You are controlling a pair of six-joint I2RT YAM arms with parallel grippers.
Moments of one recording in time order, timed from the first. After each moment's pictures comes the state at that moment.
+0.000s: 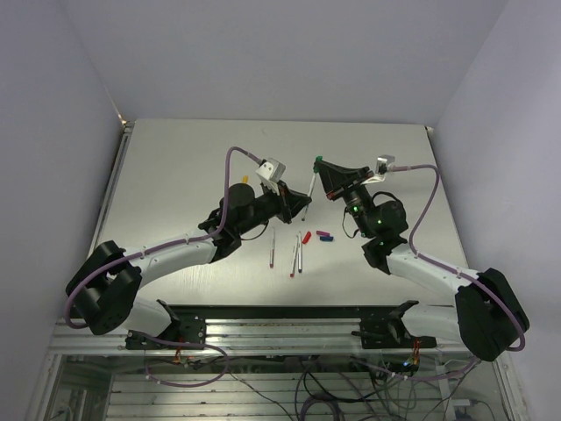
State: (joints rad) left arm -0.83 1.40 0.79 0.61 0.15 -0.43; right arm 0.56 1.21 0.53 1.07 0.04 0.52
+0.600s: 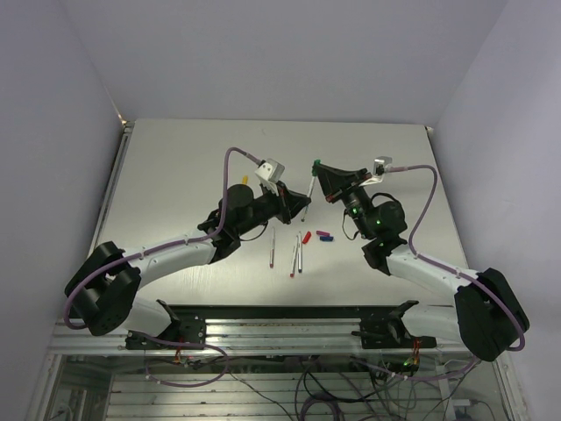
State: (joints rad) left arm -0.83 1.39 0.78 0.62 0.15 -0.43; right arm 0.56 1.21 0.52 1.06 0.03 0.52
